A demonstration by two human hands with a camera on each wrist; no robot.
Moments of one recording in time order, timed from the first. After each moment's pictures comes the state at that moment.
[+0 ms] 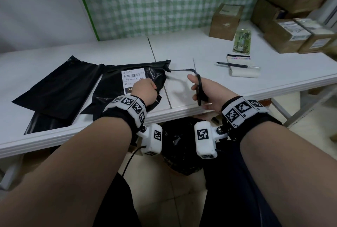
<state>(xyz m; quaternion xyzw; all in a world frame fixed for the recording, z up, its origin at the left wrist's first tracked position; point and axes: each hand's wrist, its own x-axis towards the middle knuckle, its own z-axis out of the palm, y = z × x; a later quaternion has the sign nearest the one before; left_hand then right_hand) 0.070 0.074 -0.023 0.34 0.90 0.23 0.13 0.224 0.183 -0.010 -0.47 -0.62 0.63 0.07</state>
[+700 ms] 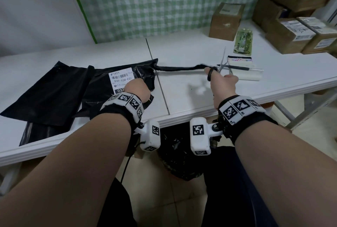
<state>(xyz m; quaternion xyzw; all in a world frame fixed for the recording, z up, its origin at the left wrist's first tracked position) 0.040 0.097 -0.029 0.31 0.94 0.11 0.12 0.212 0.218 -0.017 -0.55 -0.47 0.60 0.33</state>
